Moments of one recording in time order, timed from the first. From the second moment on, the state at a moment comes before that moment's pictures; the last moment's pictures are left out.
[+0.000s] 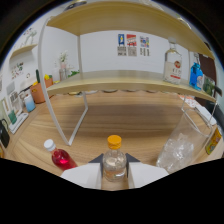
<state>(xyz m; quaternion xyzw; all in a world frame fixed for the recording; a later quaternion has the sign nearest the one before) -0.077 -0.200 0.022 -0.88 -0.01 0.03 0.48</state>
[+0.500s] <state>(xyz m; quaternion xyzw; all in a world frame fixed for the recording) -0.077 -0.220 0.041 -0.88 -0.05 0.03 0.47</state>
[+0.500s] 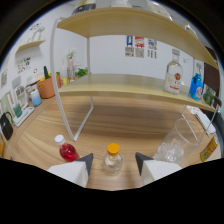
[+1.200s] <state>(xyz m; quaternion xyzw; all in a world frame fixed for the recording) 0.043 -0.332 0.174 -0.86 -0.01 0.00 0.52</state>
